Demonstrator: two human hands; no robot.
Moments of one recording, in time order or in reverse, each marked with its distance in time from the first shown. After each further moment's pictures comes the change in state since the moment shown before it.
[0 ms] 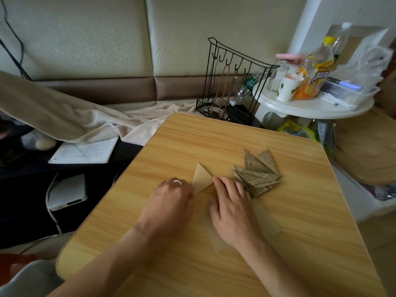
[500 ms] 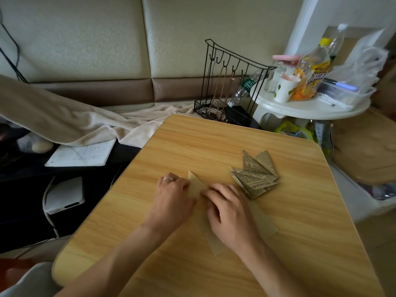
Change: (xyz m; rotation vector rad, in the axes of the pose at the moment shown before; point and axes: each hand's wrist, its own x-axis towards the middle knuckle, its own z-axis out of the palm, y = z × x) left_hand 0.017 0.003 0.015 -0.134 -0.028 -0.279; right_hand 0.000 0.003 -0.003 0.215 0.087 -0.113
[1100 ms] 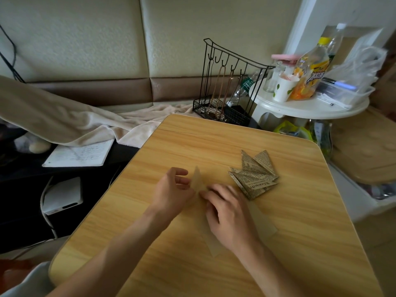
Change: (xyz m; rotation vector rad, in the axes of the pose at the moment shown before) left_hand 0.010 0.013 -0.007 -0.647 -0.018 -0.347; right_hand 0.001 -0.004 -0.003 0.023 0.046 -0.018
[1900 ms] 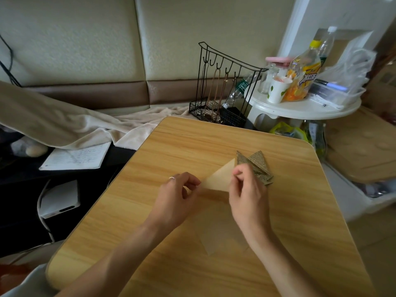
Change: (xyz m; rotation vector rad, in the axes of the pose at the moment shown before) left_hand -0.013 -0.002 0.006 0.270 -0.027 0.401; right_hand 0.017 0.010 -0.036 0.065 0.387 0.232
